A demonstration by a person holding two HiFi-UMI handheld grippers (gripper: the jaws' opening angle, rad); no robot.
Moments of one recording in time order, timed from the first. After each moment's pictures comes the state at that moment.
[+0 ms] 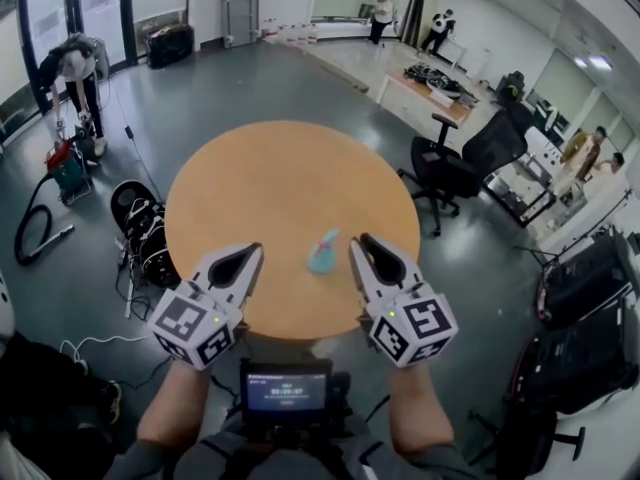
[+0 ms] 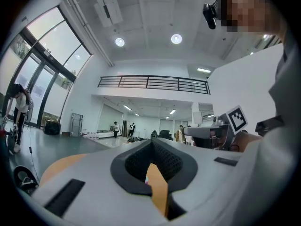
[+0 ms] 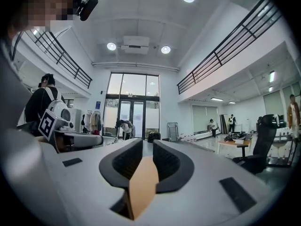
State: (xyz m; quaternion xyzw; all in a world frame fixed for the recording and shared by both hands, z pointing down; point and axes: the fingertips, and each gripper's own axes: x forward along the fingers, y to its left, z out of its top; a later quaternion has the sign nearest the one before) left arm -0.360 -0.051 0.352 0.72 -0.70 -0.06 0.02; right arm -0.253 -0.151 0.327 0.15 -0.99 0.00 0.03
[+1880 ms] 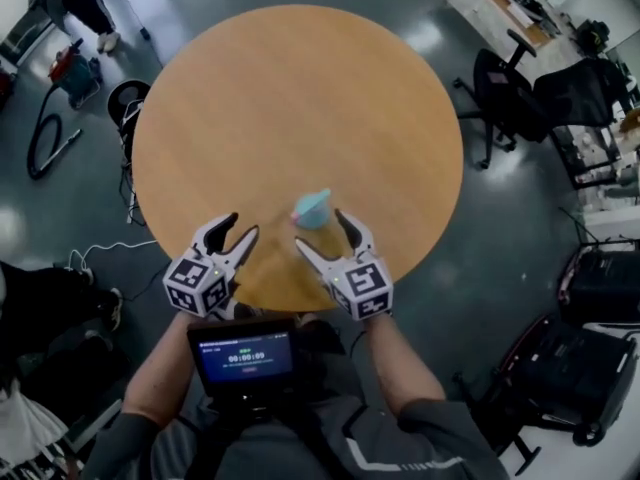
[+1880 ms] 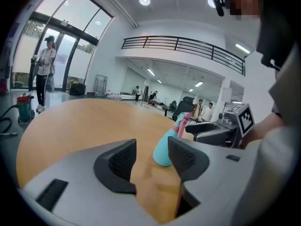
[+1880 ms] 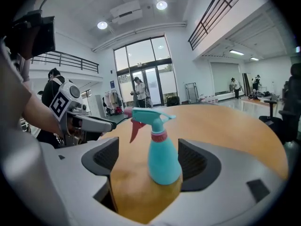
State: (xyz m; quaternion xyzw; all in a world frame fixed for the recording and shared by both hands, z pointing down) left arm -0.401 -0.149 0.612 0.61 -0.75 0.01 0.26; right arm -0.313 -0.247 0.600 0.01 -0.97 0.08 0.22
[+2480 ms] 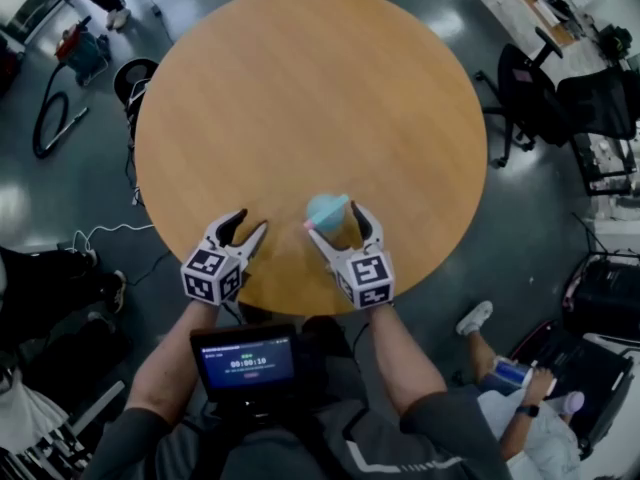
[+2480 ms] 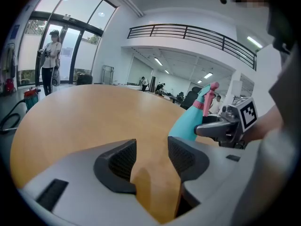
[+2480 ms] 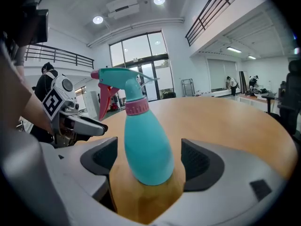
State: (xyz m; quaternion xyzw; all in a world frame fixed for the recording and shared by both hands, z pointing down) left arm -0.416 -0.146 0.684 0.58 -0.75 0.04 0.31; right arm -0.331 -0.267 0.667 0.03 -0.96 0.08 0.25
